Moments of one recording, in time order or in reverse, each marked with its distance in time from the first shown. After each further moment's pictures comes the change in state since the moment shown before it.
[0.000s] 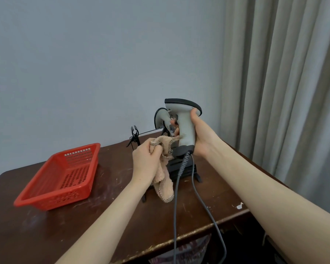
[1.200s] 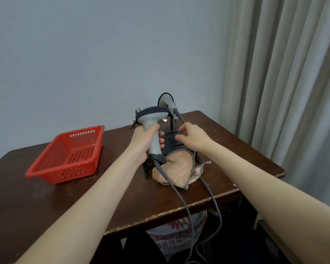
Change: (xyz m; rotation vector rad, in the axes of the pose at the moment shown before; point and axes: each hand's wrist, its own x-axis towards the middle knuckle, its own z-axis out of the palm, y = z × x) left_hand 0.003 -0.002 -0.020 -0.548 -0.185 -0.521; right_hand -0.026 0.042 -0.016 -1.785 0.247 -0.262
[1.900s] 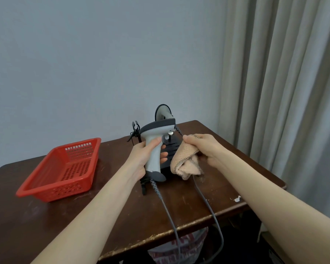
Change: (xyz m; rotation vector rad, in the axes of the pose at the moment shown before) left_hand 0.007 -0.005 0.000 -0.153 -0.100 -0.109; right_hand 0.009 0.025 -0.013 0.960 -0.015 0.207
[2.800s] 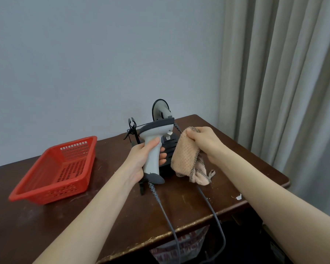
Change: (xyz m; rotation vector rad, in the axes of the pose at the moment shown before) left_hand 0.007 -0.008 0.001 0.011 -0.025 -0.049; right_hand 0.005 -0.004 -0.002 -0.191 0.083 -0.100
